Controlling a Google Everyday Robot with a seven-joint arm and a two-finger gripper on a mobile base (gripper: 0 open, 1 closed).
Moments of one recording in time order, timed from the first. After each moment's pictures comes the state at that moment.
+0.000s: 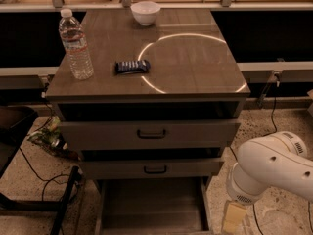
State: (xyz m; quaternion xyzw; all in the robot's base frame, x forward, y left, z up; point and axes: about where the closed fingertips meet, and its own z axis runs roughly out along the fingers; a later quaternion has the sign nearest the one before) arm 0.373 -0.221 0.597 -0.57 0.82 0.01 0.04
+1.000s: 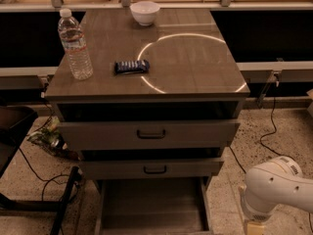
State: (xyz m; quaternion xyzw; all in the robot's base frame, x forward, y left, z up) arm 0.356 -0.302 0.483 -0.63 0.77 0.00 -0.03
